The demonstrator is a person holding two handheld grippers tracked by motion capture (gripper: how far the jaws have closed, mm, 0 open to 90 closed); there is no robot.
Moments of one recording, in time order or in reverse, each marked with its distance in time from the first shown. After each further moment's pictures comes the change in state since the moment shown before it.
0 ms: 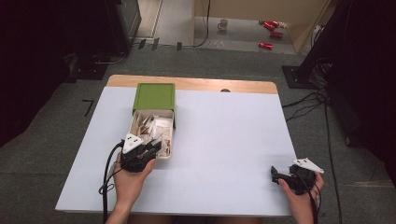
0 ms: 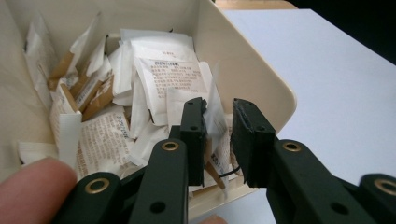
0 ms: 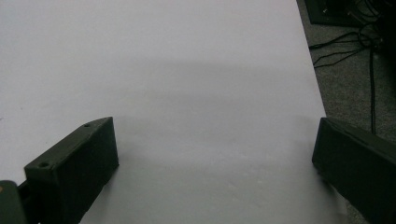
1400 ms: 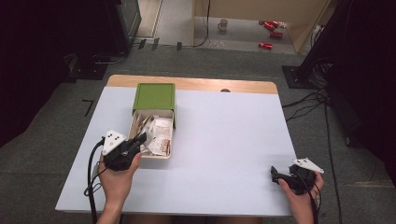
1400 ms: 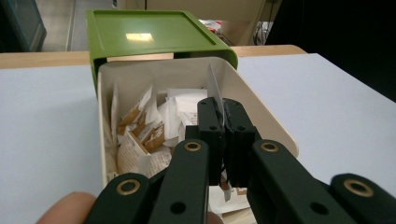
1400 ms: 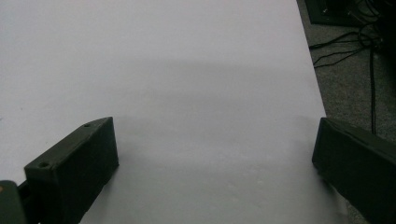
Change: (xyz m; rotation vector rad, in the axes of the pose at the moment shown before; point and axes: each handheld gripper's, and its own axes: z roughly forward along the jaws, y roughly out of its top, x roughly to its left) left arm 0.013 0.021 -0.043 -0.161 0.065 0.000; right arm 0.000 0.000 0.000 0.000 0.001 0.001
